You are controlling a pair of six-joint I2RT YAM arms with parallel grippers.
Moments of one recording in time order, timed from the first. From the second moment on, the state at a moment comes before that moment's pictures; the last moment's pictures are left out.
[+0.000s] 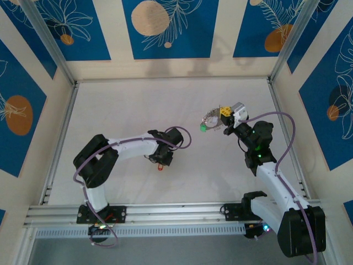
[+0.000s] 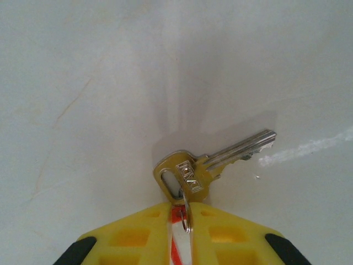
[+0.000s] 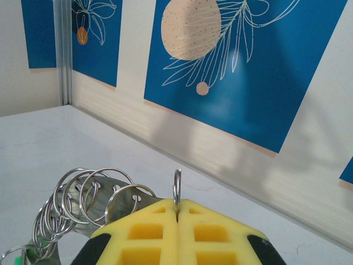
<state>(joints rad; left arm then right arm) -0.88 1.82 1.16 -0.78 -0.15 -0.47 0.13 0.93 0.49 0.47 -0.44 -0.18</state>
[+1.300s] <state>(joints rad) -0.72 1.12 0.95 -0.52 0.10 0.26 0.48 0.89 0.49 0.19 -0.74 -0.47</state>
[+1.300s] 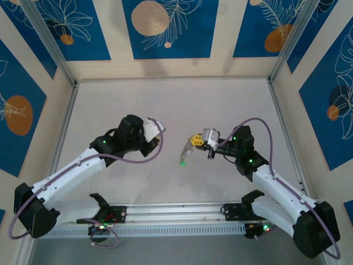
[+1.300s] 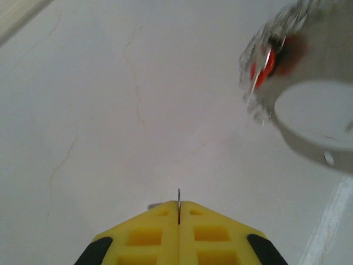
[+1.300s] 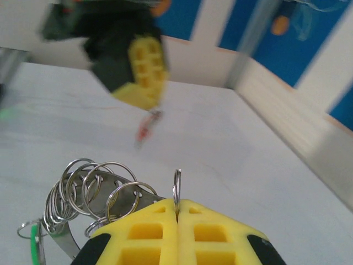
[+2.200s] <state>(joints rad) -0.71 0.90 0.66 -0.22 0.63 0.74 0.69 1.02 0.48 0.20 -0.86 -0.55</state>
